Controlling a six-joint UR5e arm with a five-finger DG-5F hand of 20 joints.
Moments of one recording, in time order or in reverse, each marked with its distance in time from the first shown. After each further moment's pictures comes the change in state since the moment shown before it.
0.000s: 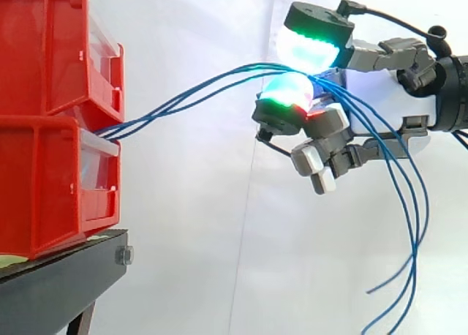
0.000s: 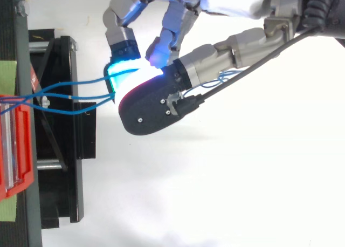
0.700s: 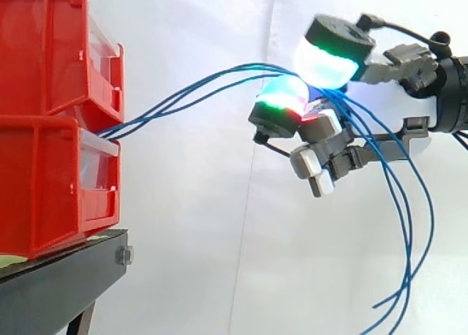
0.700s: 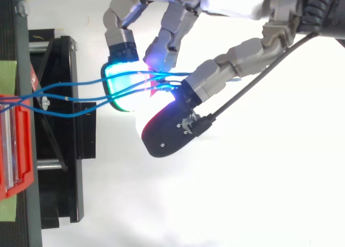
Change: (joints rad) arm 0.000 -0.001 0.000 -0.004 -0.003 0.000
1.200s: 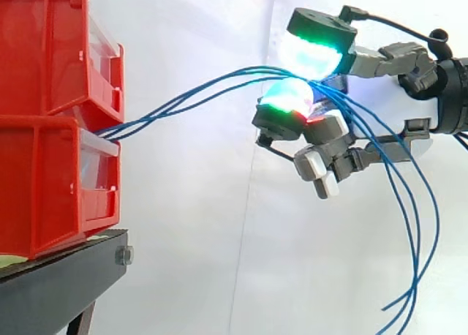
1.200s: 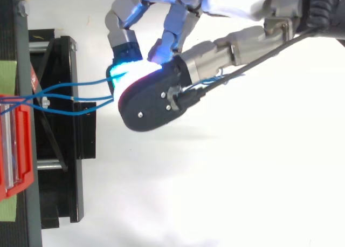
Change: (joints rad) arm 0.000 0.000 0.000 -0.008 0.000 0.000
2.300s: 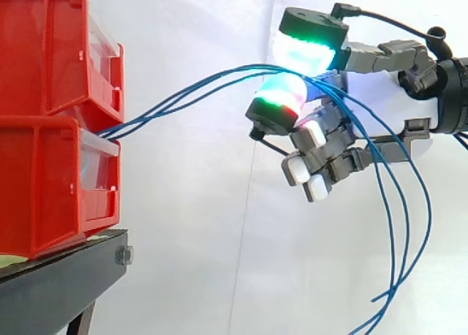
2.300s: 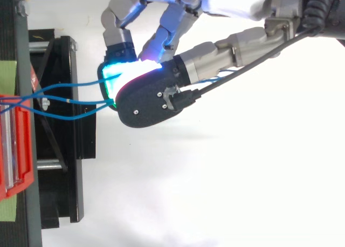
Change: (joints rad) arm 0.000 0.000 0.000 0.000 0.000 -0.001
